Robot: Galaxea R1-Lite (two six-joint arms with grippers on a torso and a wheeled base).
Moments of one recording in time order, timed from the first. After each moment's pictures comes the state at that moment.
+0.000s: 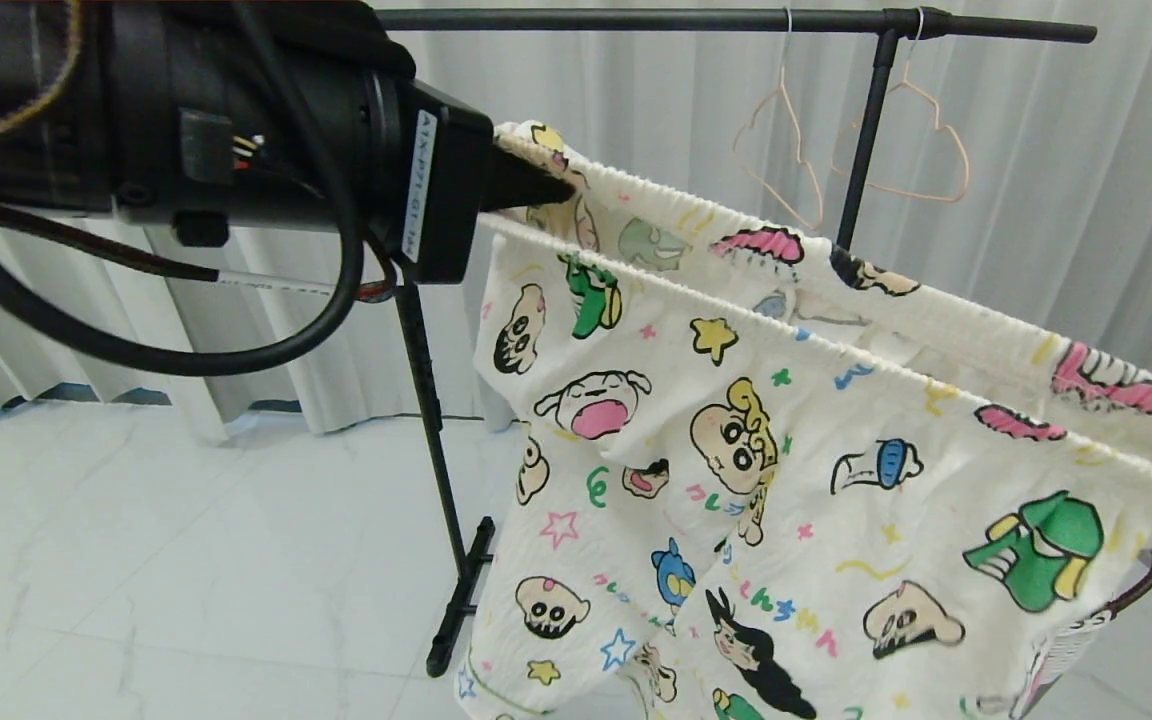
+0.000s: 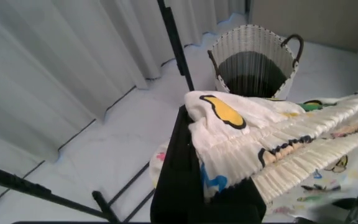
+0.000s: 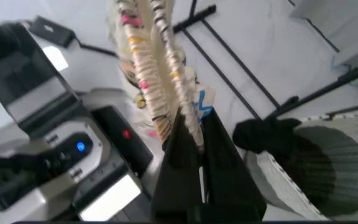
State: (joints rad) left arm -0.72 1.54 -1.67 0.40 -0.10 0.27; right arm 0.97 1.18 -1.50 0.92 -0.05 0.01
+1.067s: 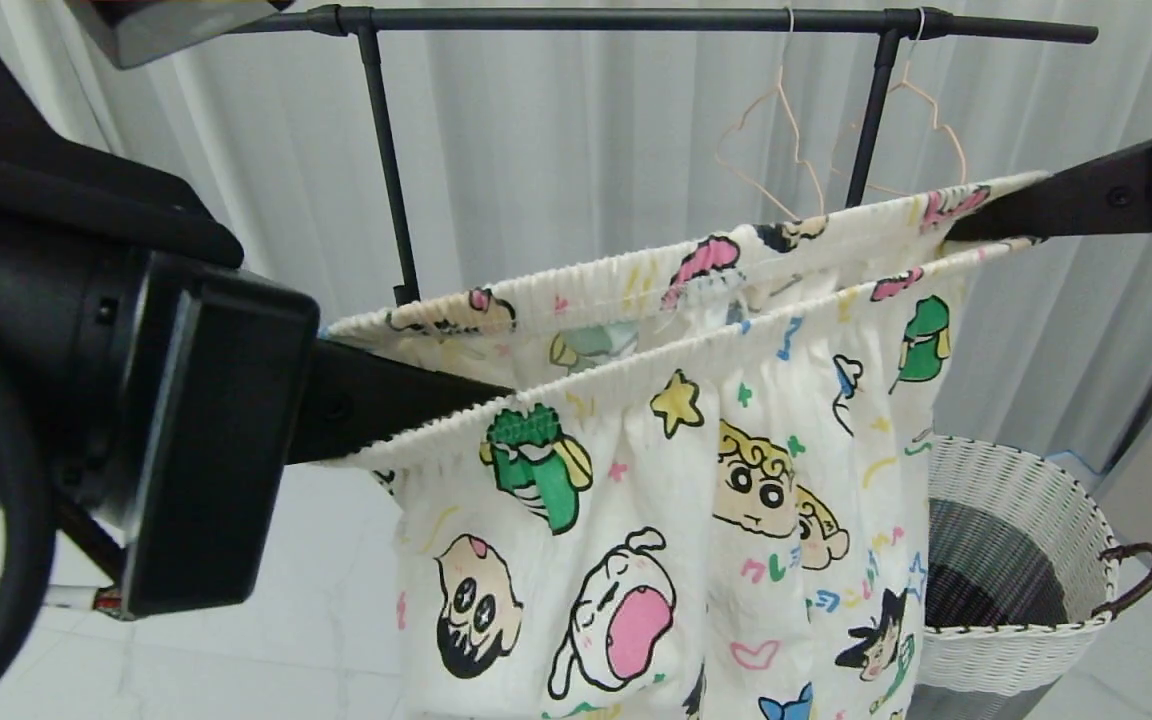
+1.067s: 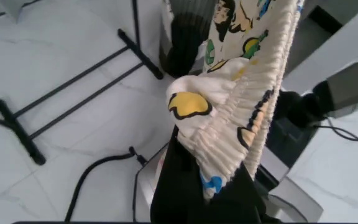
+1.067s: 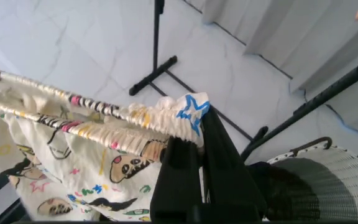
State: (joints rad) left arm -0.97 1.39 -1.59 0.76 0.03 -0.20; right arm 0.85 1.46 -1.83 0.79 -0.11 0.01
